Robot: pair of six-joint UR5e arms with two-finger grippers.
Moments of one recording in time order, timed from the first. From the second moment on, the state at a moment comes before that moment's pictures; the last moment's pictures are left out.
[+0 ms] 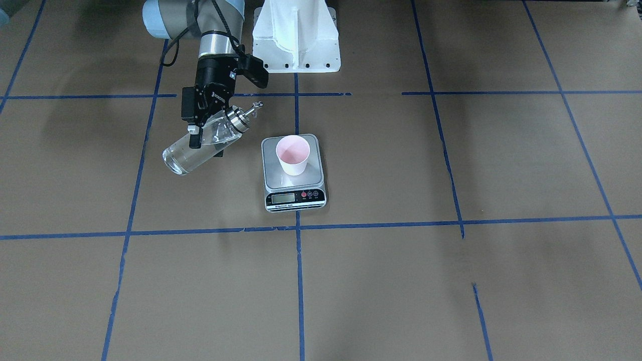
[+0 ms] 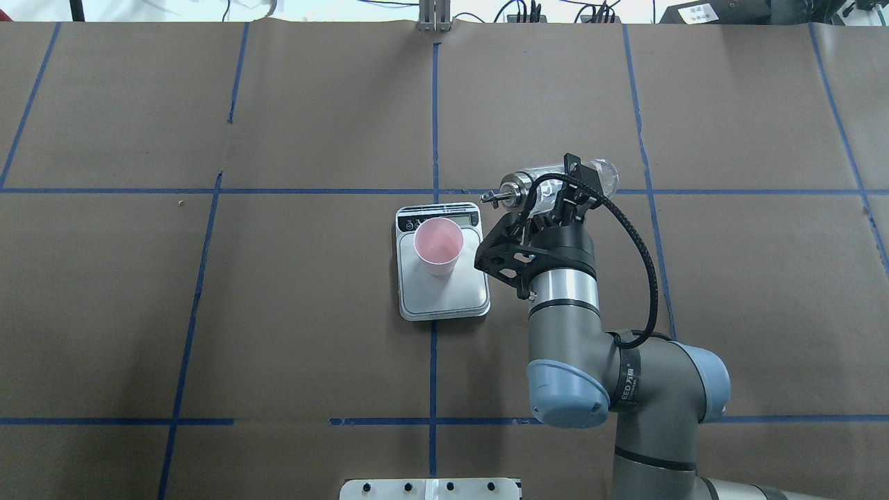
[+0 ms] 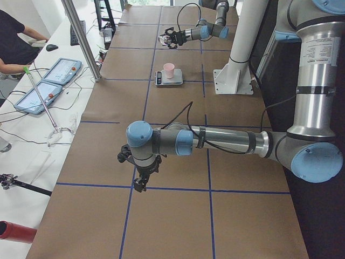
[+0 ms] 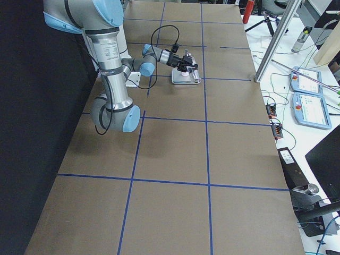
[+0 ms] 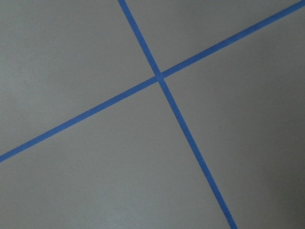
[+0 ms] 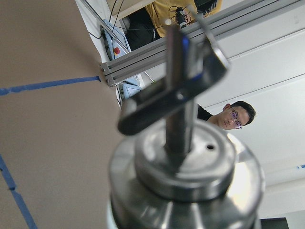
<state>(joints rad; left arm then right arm) -1.56 -1.56 -1.66 -1.50 -2.27 0.45 0.25 -1.17 1.87 -1.42 0.44 0.24</state>
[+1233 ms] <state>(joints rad) -1.56 -1.56 -1.66 -1.49 -2.27 0.45 0.25 -1.09 1.71 -1.43 0.31 -0.01</state>
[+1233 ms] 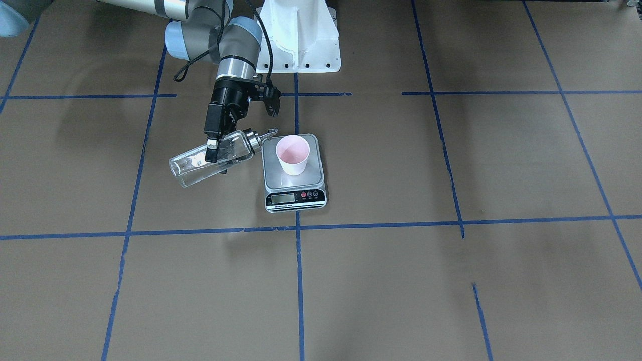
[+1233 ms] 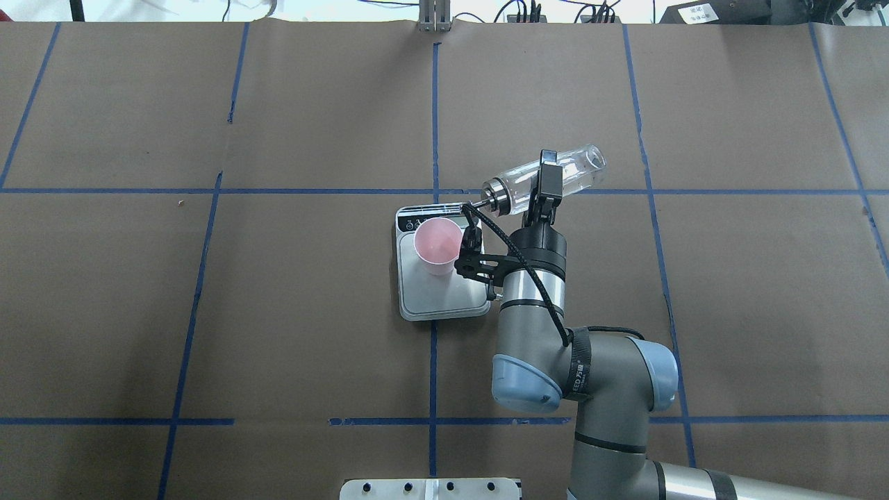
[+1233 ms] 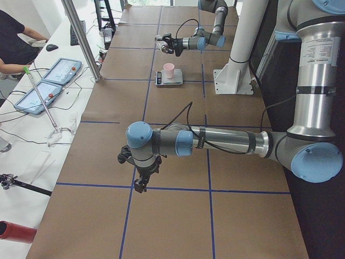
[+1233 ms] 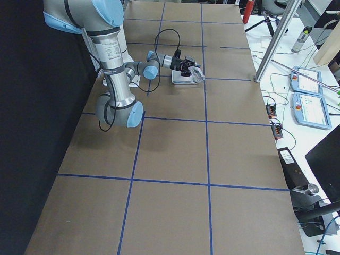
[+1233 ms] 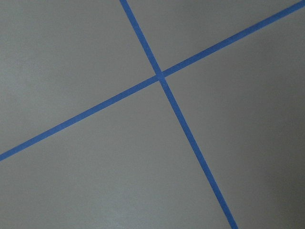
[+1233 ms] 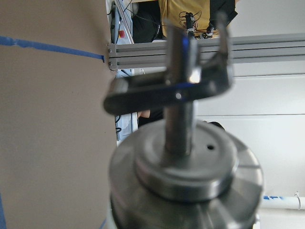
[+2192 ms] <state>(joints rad) -1.56 -1.56 -1.66 -1.49 -2.27 0.45 0.25 -1.07 1.65 -1.43 0.18 -0.26</state>
